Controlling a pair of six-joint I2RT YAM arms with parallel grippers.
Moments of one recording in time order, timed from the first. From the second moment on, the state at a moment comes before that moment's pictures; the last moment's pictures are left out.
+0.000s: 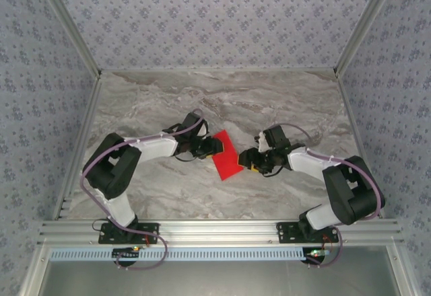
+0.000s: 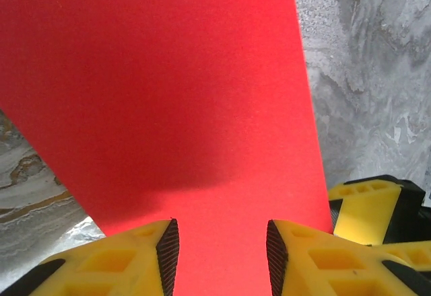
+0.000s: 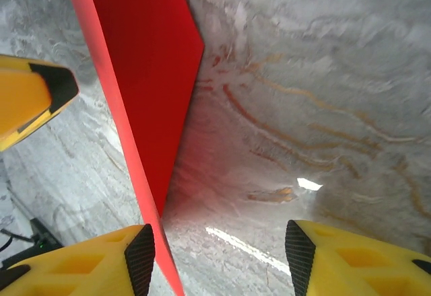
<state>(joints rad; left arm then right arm) -0.66 1.76 0.97 -0.13 0.45 -0.83 0.42 1.45 0.61 -0.20 -0.57 0.66</state>
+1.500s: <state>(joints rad) -0.68 1.82 1.06 -0.18 0.37 -0.80 0.56 1.65 0.79 -0.11 -0.56 0.84</state>
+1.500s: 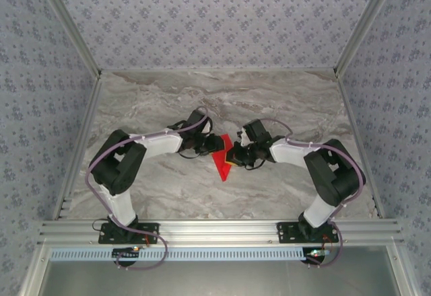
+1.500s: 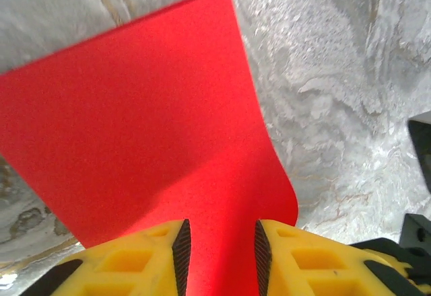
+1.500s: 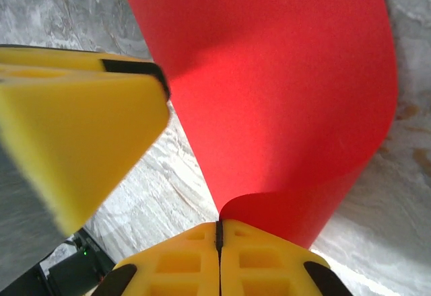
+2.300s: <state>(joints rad) -0.68 1.91 1.13 -0.27 0.24 -0.78 0.58 1.72 0.73 0.13 -0.52 0.93</state>
